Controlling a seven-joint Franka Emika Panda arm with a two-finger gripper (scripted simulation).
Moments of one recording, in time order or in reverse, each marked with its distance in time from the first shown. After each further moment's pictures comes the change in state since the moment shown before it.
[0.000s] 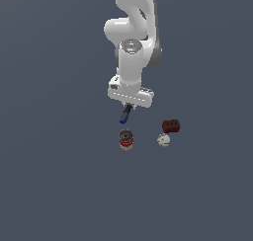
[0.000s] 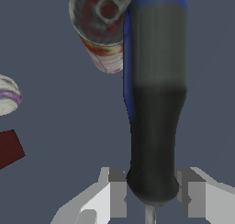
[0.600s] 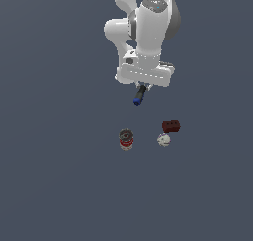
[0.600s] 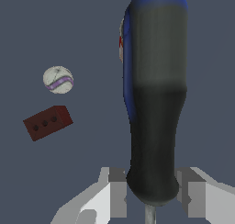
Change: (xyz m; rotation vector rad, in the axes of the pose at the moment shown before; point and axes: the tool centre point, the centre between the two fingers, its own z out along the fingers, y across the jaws) arm -0.044 -0.049 -0.096 -0.003 0.002 0.000
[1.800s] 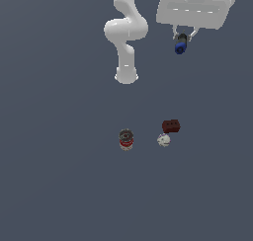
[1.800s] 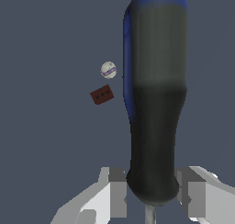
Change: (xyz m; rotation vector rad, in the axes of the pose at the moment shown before) arm -0.080 -0.099 -0.187 0.003 -0.001 -0.002
